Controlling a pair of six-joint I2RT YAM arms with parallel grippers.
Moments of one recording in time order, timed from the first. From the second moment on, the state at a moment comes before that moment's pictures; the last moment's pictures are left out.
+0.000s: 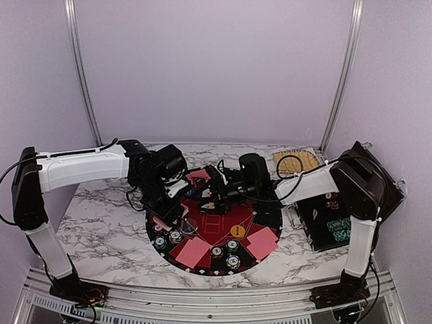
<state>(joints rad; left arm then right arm) -0.86 1.73 1.41 -1.06 0.08 -0.19 0.77 1.97 1.11 0.51 -0.91 0.99</state>
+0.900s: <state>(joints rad) -0.86 1.73 1.41 -1.07 0.08 -0.18 0.83 2.13 1.22 0.65 -0.92 1.16</state>
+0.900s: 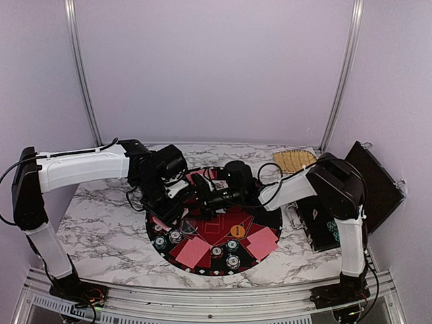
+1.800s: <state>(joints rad) -0.86 1.74 1.41 -1.07 0.07 -0.17 0.84 2.14 1.26 0.55 -0.87 1.09</state>
